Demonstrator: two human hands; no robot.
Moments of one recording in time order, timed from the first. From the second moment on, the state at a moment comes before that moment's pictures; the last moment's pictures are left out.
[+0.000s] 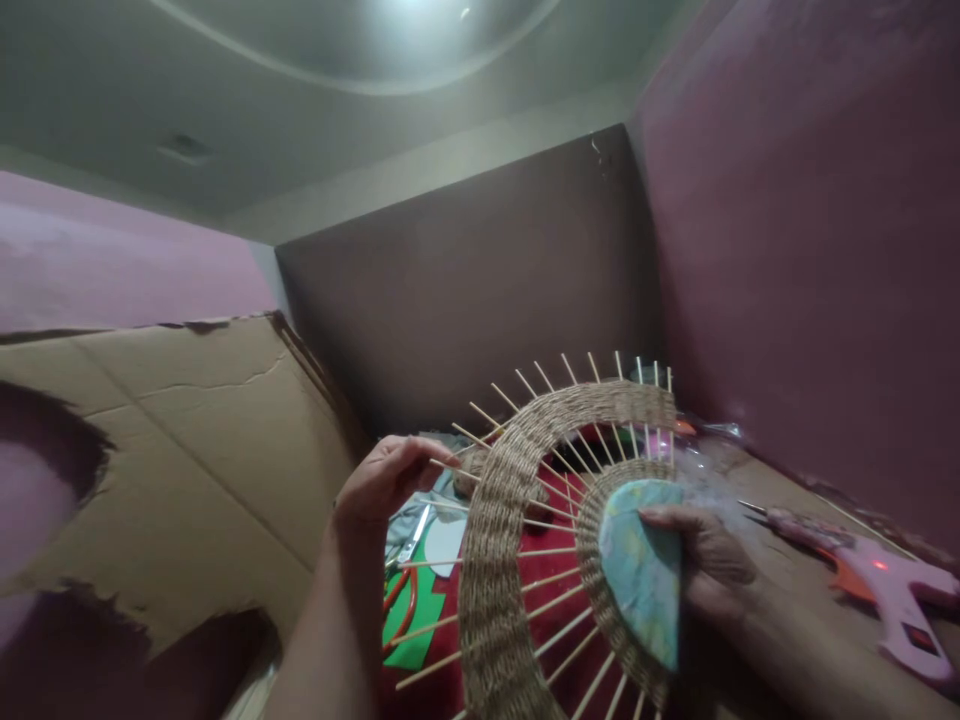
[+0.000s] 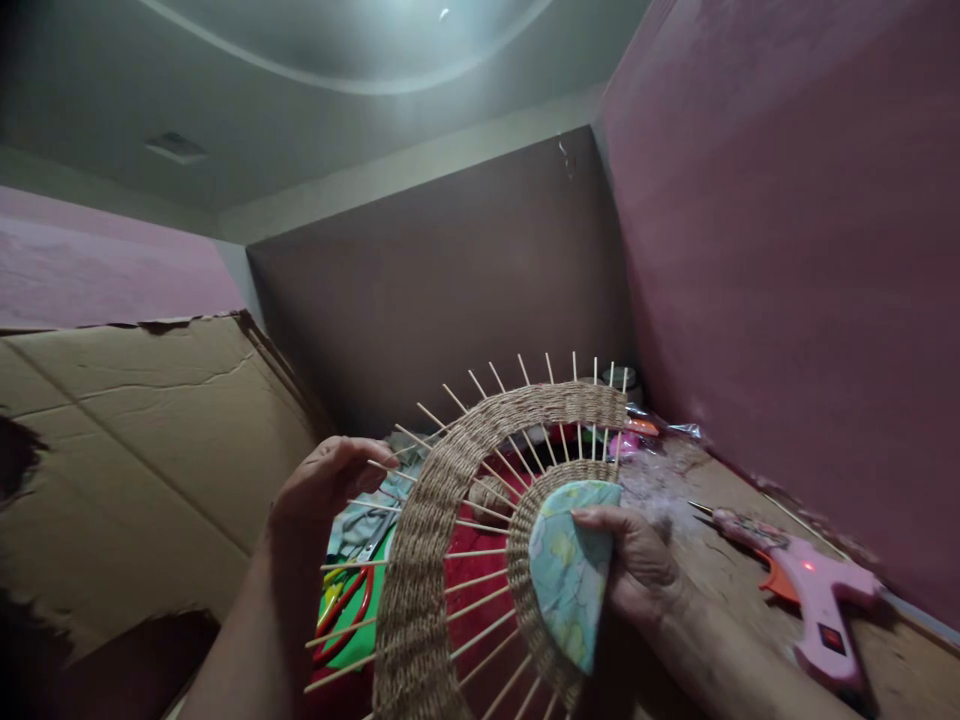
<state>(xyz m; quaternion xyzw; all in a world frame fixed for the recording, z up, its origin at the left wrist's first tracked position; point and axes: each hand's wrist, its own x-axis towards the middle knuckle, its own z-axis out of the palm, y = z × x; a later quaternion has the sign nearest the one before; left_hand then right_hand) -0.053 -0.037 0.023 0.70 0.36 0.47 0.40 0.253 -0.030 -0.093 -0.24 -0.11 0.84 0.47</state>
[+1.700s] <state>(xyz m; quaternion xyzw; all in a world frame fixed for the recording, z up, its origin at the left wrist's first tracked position) -0.018 -0.022 0.001 0.60 0.45 0.43 0.51 0.252 -0.025 -0.096 -0.20 -0.10 0.84 0.49</state>
